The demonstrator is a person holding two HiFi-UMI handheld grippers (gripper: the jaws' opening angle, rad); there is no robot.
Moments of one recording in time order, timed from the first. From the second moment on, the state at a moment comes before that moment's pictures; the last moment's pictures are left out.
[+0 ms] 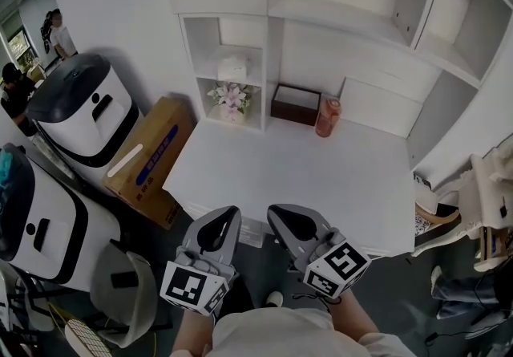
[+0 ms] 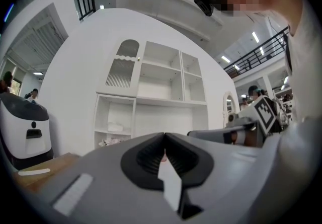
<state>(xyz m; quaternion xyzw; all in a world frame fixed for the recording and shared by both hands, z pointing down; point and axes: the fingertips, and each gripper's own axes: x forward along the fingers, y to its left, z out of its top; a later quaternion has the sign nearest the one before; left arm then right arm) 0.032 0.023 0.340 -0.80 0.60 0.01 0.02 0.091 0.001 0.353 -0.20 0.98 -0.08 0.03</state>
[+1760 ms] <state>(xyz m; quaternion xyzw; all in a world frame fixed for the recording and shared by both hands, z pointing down) -0.141 -0.118 0.343 -0.88 0.48 0.02 0.00 -0.077 -0.118 0.355 -0.33 0.94 -0.08 0.04</state>
